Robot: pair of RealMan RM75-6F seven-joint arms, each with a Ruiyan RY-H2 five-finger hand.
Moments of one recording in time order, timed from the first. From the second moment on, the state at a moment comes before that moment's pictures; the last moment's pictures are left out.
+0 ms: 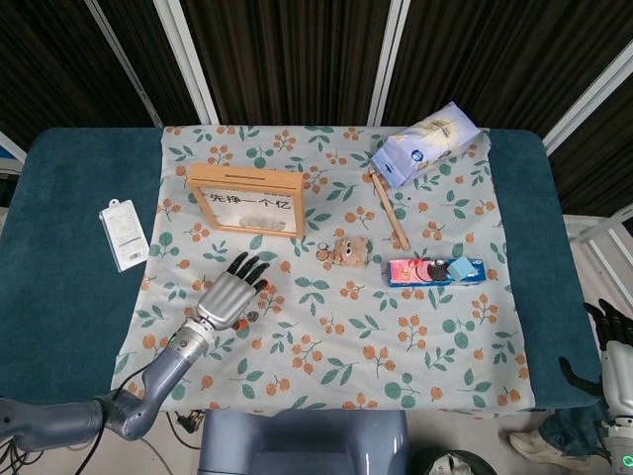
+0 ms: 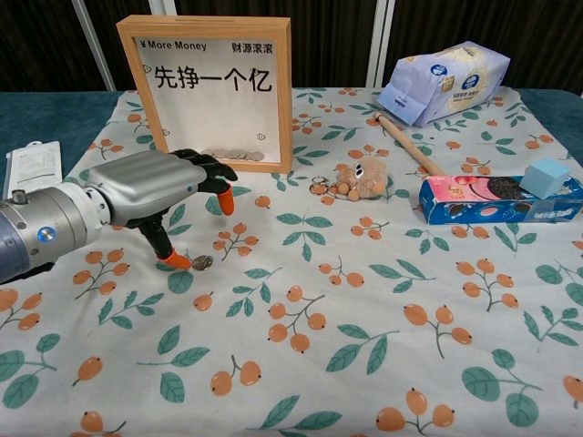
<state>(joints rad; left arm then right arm) -0.76 -1.67 -0.03 -1.39 1.21 0.99 0.48 -0.01 -1.05 0.11 -1.82 -1.24 1.44 -0.03</state>
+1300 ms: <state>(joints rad) -0.77 -1.72 -0.05 -1.31 1.24 0.95 0.45 -0.01 -1.05 0.12 -1.82 -1.22 1.44 -0.06</state>
